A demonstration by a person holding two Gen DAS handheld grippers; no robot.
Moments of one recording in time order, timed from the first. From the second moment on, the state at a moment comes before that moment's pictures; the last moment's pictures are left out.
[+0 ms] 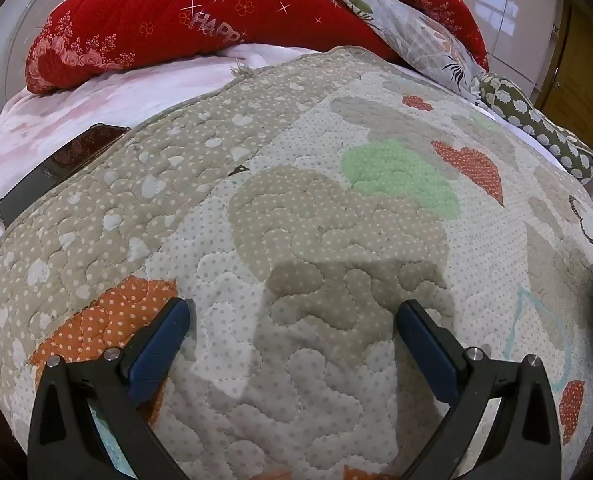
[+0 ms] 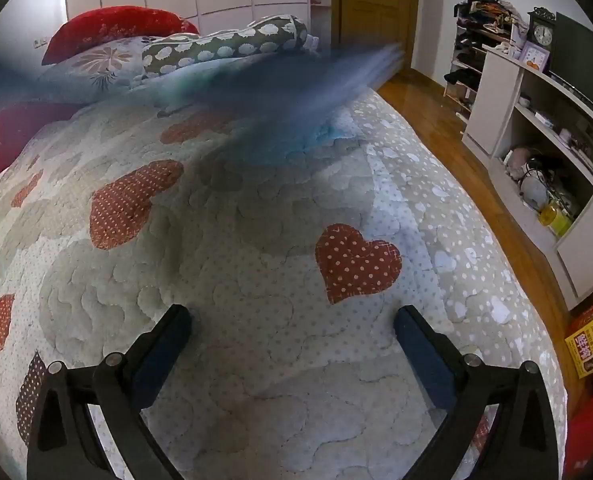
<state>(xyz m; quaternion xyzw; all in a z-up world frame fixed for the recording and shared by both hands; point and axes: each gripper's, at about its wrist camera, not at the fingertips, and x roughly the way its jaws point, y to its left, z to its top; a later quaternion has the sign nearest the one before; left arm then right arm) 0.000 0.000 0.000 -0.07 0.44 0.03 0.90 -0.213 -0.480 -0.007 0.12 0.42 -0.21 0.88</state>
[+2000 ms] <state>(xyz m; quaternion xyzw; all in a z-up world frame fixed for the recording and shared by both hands) -0.015 -0.108 0.019 -0.08 0.53 -0.12 0.83 -0.201 -0.524 0.019 0.29 0.37 -0.07 0.88</state>
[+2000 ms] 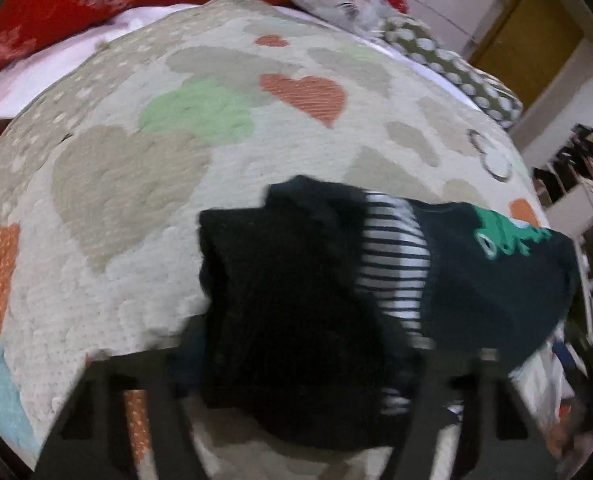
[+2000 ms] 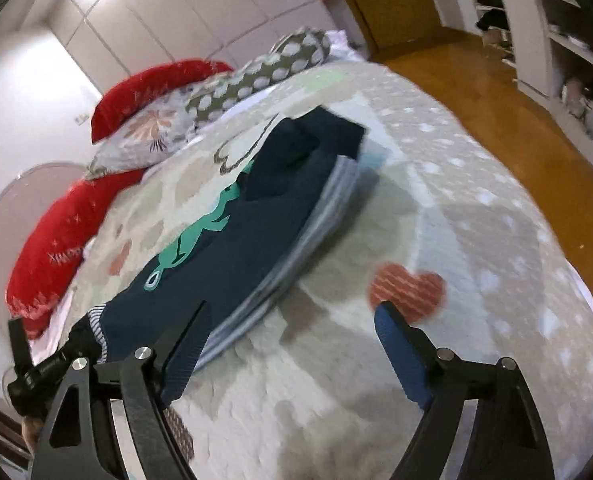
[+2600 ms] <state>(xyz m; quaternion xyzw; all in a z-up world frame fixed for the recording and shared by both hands) -0.044 -0.069 0.056 -0.14 0.51 -0.17 0.83 -0.217 -0.522 0.044 0.38 0.33 -0.03 0.86</state>
